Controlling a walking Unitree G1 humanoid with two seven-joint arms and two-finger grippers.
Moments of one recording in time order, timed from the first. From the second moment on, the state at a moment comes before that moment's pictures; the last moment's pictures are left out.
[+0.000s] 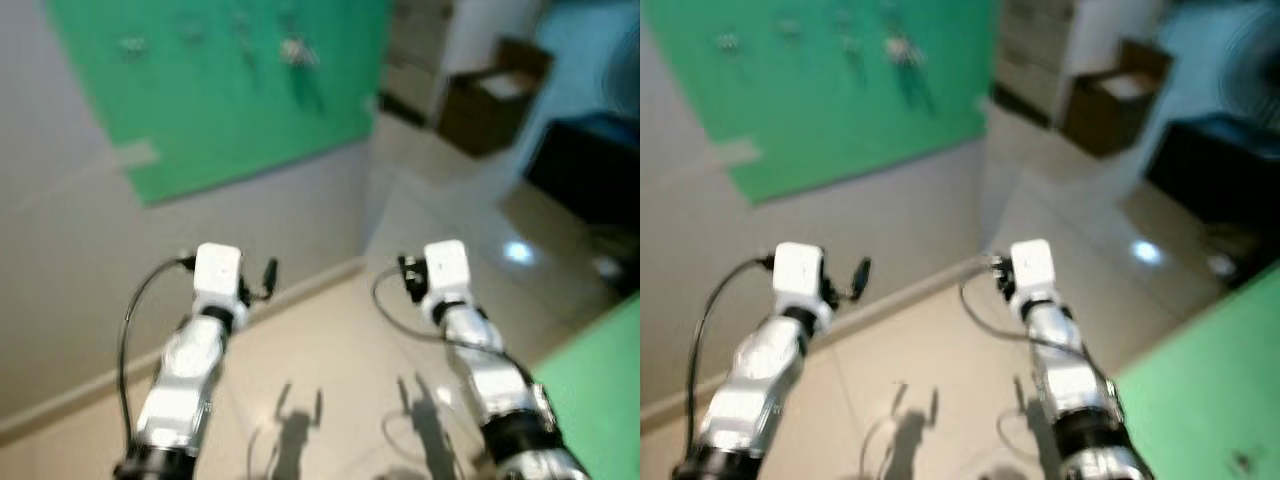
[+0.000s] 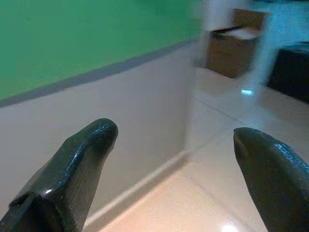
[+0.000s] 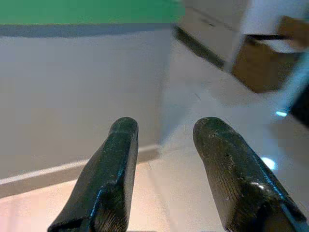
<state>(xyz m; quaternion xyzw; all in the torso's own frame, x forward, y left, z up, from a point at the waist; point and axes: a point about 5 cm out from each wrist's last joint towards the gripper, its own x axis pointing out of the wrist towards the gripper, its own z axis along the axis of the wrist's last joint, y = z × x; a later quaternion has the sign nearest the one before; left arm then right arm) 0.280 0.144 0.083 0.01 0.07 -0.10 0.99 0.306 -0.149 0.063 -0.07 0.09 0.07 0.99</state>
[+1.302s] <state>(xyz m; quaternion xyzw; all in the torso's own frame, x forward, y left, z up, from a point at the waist) 0.282 0.154 0.084 0.02 0.06 -0.11 0.99 0.307 -0.138 0.059 -0.06 0.10 0.07 0.99</state>
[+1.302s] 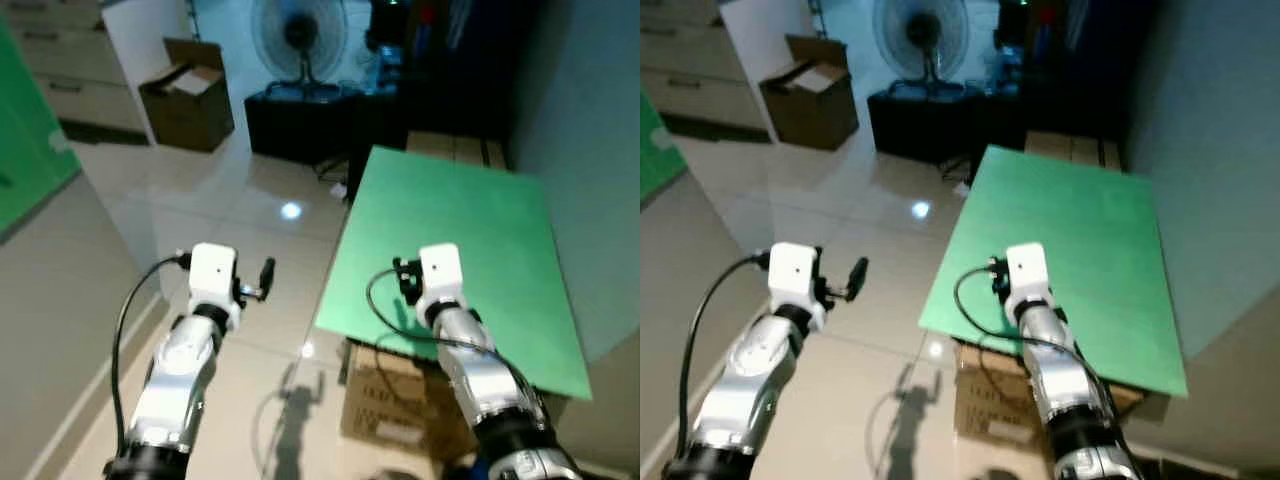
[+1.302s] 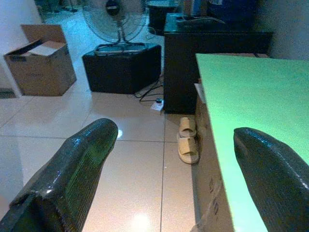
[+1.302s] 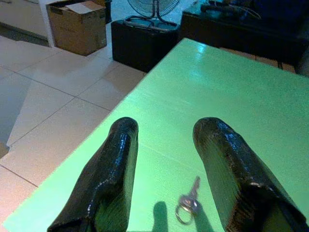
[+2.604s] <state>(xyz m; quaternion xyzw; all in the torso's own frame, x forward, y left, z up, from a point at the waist) 0.283 0.150 0.085 0.03 0.06 -0.10 0.99 0.306 -0.146 0.056 -0.09 0.10 0.06 0.99</state>
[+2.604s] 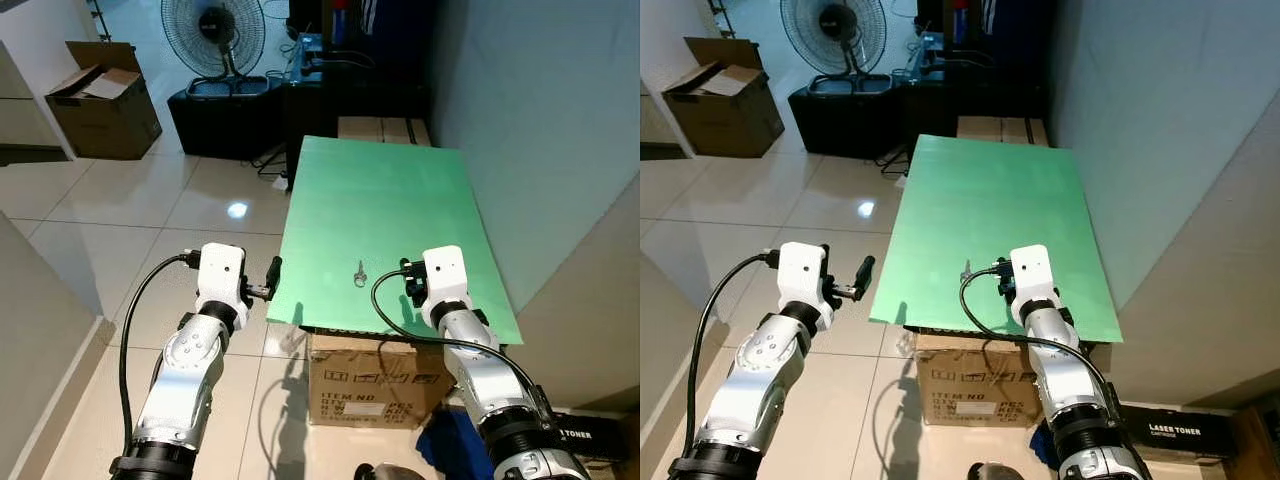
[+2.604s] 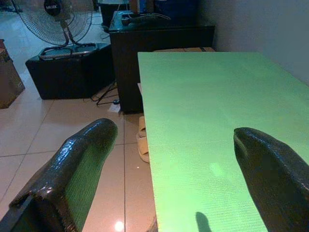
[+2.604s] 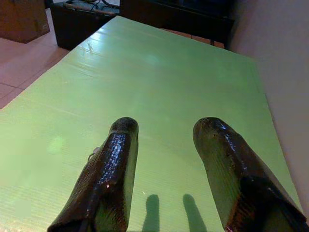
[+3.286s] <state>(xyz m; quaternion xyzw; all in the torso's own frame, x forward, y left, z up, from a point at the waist) 0.281 0.157 0.081 0.04 0.07 -0.09 0.99 0.303 -0.130 0.055 -0.09 0.10 0.09 0.99</state>
